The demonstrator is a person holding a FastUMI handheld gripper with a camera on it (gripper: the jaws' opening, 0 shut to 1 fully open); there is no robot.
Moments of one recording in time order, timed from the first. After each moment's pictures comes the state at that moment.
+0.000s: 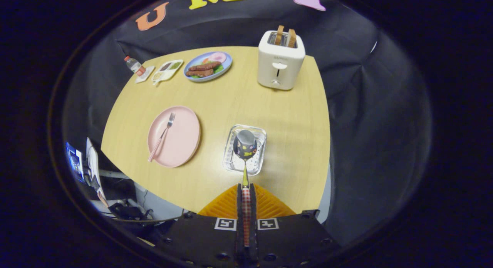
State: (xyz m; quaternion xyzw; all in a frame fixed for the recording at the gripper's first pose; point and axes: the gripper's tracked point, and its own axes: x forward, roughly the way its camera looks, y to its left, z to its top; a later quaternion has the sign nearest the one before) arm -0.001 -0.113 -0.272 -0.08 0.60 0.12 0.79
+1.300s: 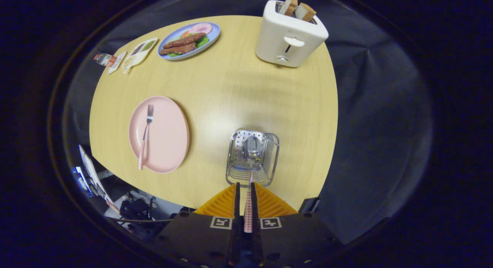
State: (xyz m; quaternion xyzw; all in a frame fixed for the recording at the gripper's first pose) arm 0.040 -0.072 -0.282 -0.11 0.69 0.05 0.71
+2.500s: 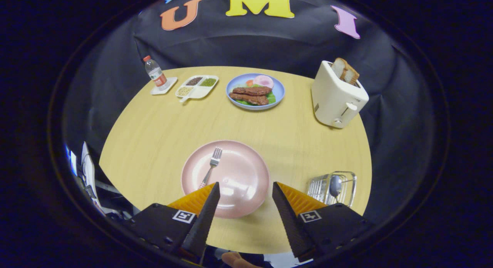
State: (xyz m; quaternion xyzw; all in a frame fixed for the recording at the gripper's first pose) arm 0.032 0.107 -0.309 -0.10 0.46 0.14 0.87
